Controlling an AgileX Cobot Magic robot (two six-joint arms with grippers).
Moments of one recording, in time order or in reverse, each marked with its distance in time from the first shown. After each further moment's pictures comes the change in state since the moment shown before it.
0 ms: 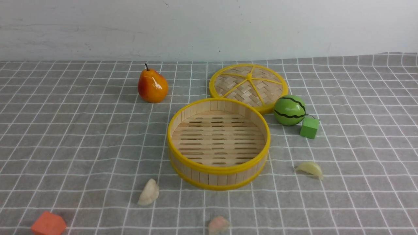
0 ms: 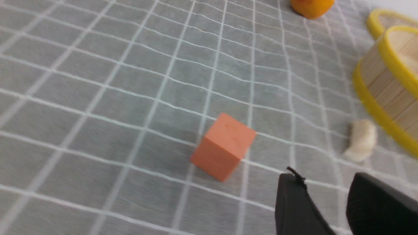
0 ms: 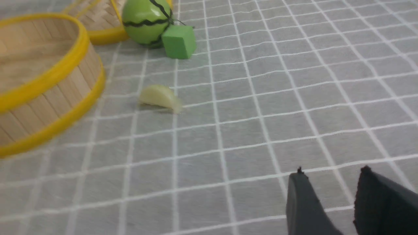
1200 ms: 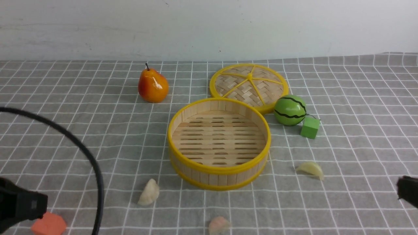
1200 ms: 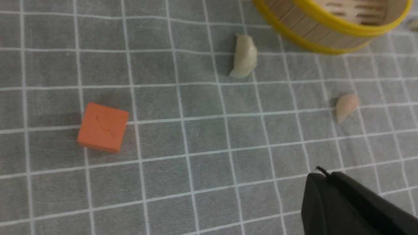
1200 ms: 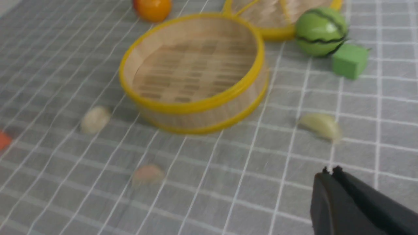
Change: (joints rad) right arm 0.071 0.677 -0.578 0.593 0.317 -0.787; left arm -0.021 0.850 -0.832 -0.232 0.624 0.465
